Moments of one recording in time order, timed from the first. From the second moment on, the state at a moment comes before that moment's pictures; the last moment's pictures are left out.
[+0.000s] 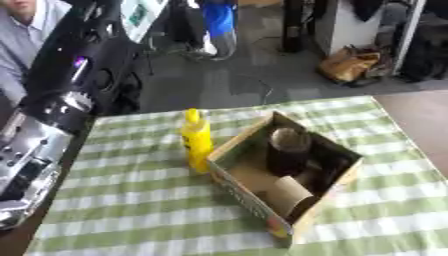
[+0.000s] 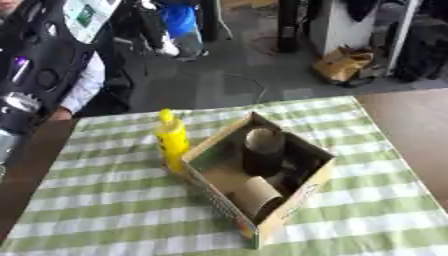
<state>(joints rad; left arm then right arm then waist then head) -1.37 0.45 -0.26 -1.03 -0.88 -0.18 -0.90 -0.50 -0.23 -0.12 -1.98 0.54 -0.32 -0.88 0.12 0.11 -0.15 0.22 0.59</state>
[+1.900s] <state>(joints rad) -1.27 0.27 -0.20 -0.79 -0.82 -0.18 -0.71 -0.55 -0.19 -0.12 -1.98 0.51 -0.35 -0.88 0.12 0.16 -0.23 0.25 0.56</state>
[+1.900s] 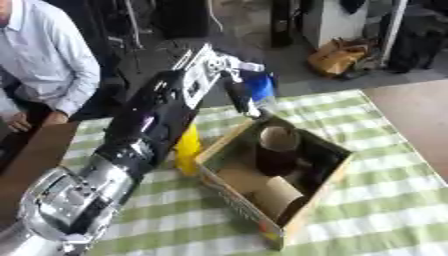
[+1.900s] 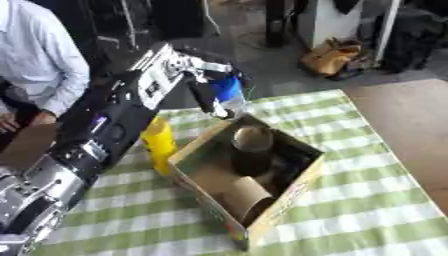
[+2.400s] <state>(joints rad) -1.27 0.27 -0.19 -0.77 -0.73 -0.23 -0.76 -0.56 -0.18 -0.11 -1.98 0.51 -0.35 -0.87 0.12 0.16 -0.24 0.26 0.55</state>
